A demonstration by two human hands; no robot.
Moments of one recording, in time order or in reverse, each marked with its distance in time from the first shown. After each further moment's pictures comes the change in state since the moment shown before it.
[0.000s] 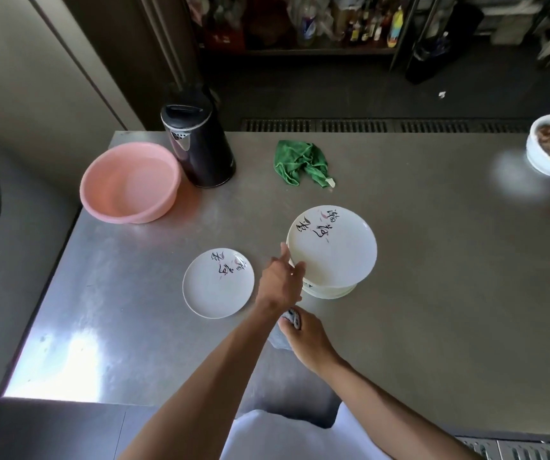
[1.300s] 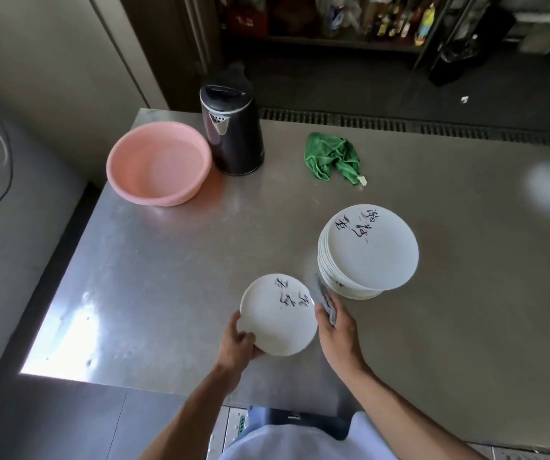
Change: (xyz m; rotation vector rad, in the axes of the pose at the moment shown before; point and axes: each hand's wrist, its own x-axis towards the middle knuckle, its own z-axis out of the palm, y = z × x) left_hand -0.082 -0.166 -0.046 -0.706 0.119 -0.473; right_hand 0.008 0.001 0.027 0.178 0.245 -0.044
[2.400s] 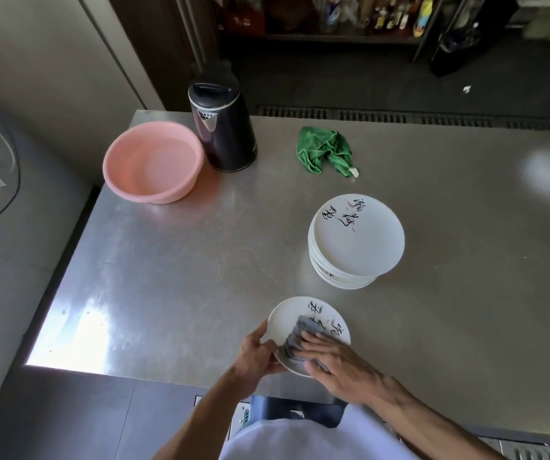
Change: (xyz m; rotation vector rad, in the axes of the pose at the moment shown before) left_hand -0.046 -0.006 0.042 0.119 -0.262 -0.083; right_hand -0.027 0.066 -0.054 -0.668 -0.738 -0.489
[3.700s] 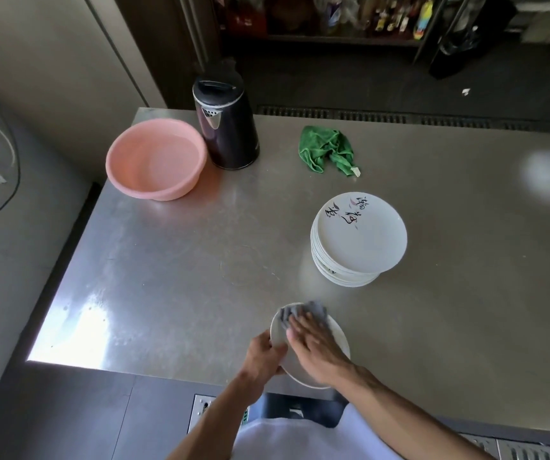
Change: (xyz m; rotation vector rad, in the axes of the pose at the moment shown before) left_hand 0.008 -0.027 0.003 -0.029 0.083 0.005; right_hand 0.049 -0.023 0.024 -0.024 0.027 0.345
